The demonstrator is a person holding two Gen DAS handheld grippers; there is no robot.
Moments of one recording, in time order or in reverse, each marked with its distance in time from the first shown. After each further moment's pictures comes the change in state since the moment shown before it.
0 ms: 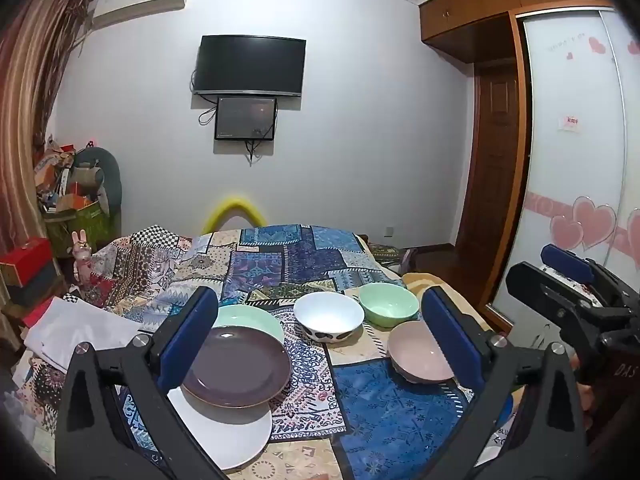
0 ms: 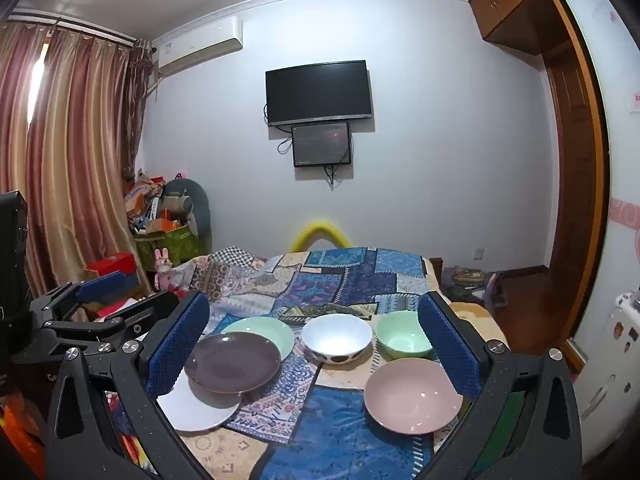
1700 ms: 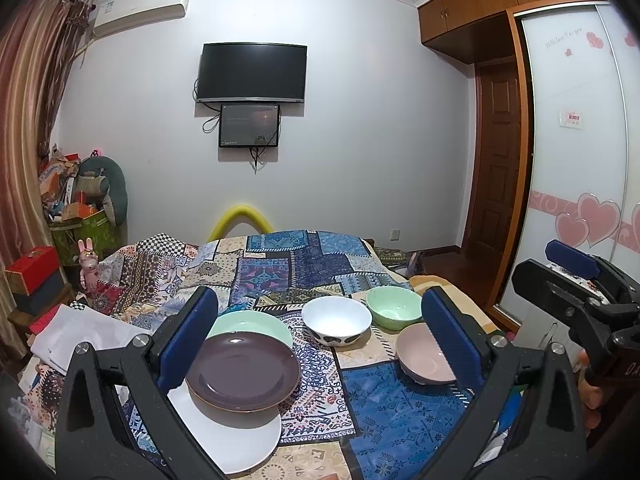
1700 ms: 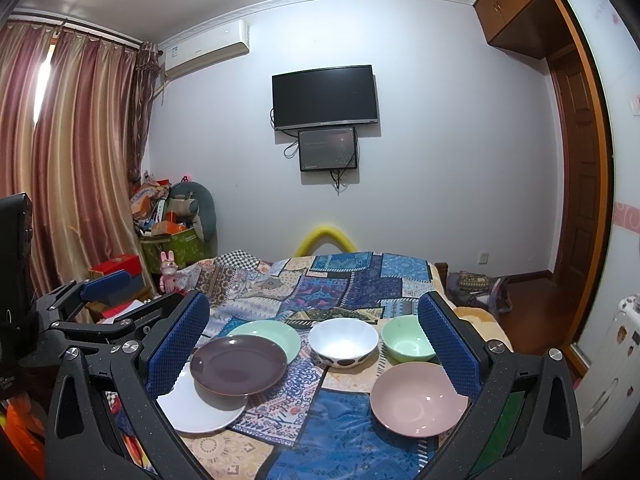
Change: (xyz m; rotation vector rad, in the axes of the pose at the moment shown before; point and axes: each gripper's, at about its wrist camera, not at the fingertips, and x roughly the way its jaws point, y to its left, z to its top) left arm -0.005 0.001 -0.002 0.042 -0.022 0.027; right arm -0.002 0.003 0.001 -0.005 -0.018 0.015
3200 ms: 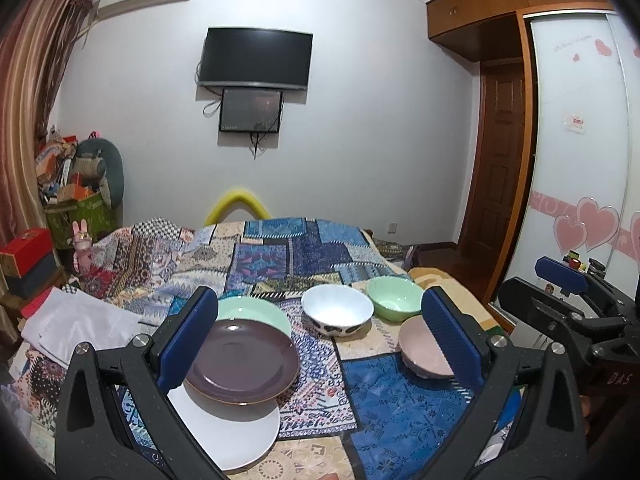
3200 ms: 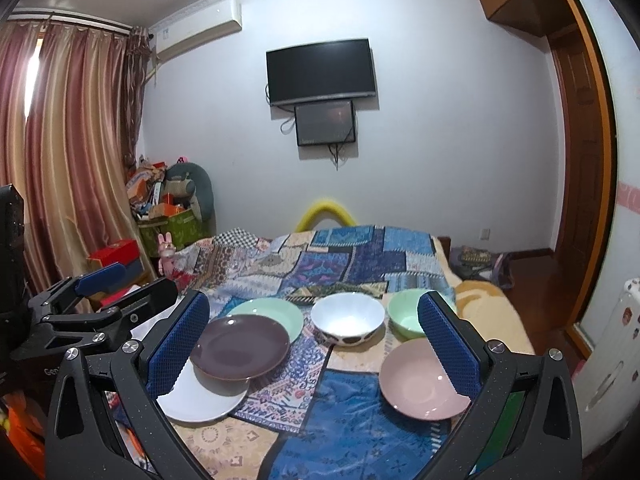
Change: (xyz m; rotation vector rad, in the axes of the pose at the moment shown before) left arm 0.019 0.020 -0.010 -0.047 0.050 -0.017; right arm 0.026 0.003 -0.017 0.031 0.097 0.002
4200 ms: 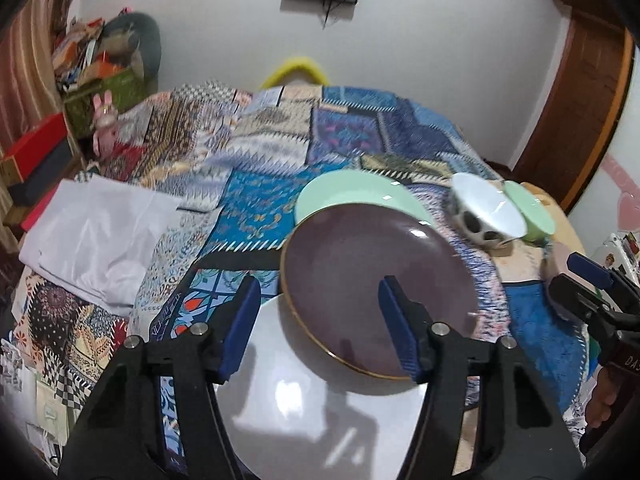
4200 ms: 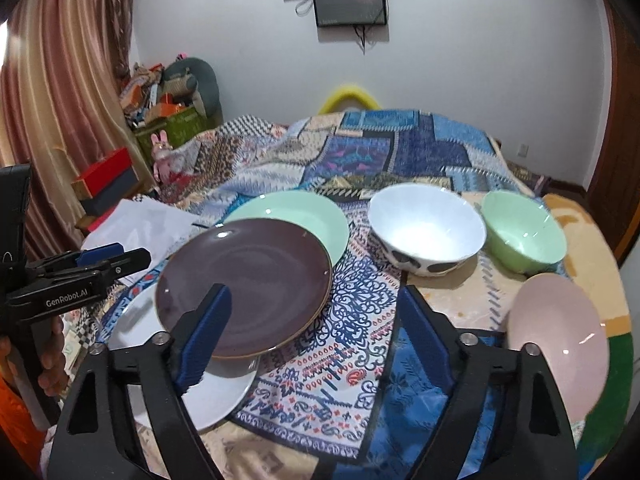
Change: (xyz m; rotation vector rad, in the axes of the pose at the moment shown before) left arm 0.156 0.190 -0.085 -0.154 0.455 0.120; right arm 0.181 0.040 -0.063 -0.009 0.410 0.055
